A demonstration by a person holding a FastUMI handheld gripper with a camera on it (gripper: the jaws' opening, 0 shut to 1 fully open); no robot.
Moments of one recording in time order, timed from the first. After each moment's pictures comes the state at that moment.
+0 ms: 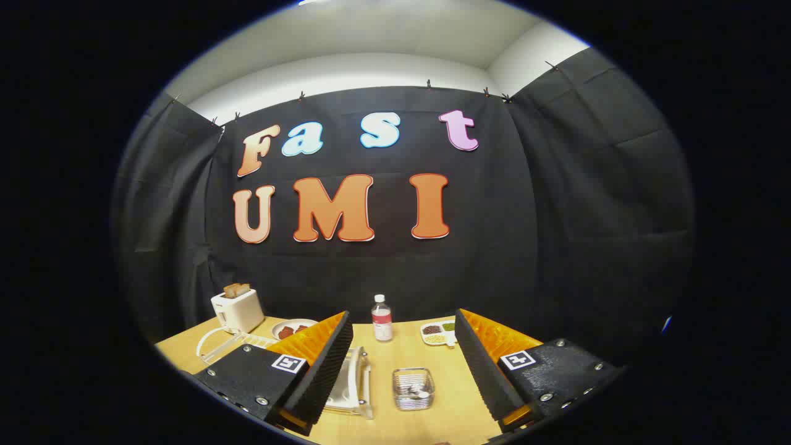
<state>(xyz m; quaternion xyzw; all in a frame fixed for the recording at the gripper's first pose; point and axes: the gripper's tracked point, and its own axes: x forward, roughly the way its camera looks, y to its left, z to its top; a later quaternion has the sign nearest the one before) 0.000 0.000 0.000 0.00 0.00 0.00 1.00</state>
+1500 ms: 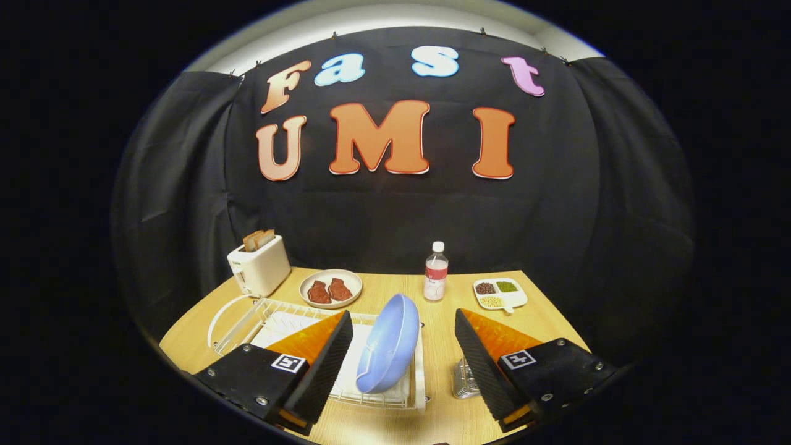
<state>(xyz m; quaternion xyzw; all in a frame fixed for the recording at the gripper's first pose) 0.093 0.101 -0.083 -0.05 0.19 0.06 0.98</state>
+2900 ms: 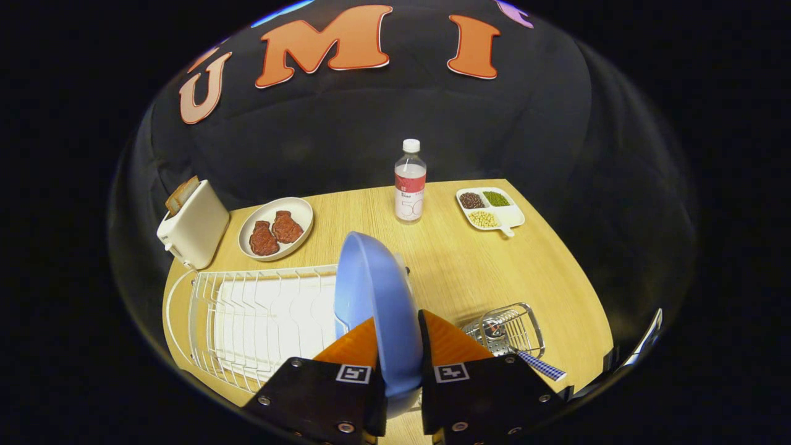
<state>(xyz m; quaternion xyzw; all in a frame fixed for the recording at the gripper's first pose) 0.146 0.091 -0.171 -0.05 0.39 -0.07 0.92</state>
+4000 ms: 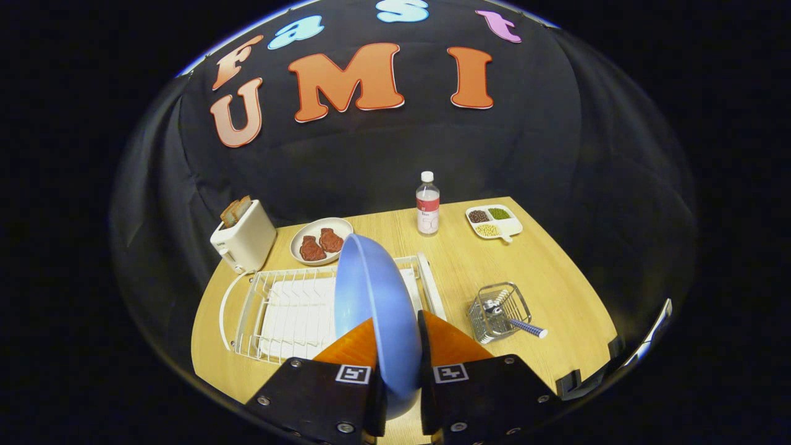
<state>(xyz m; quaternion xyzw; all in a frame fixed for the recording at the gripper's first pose) 0.034 0.122 -0.118 0.03 0.34 -0.01 0.94</state>
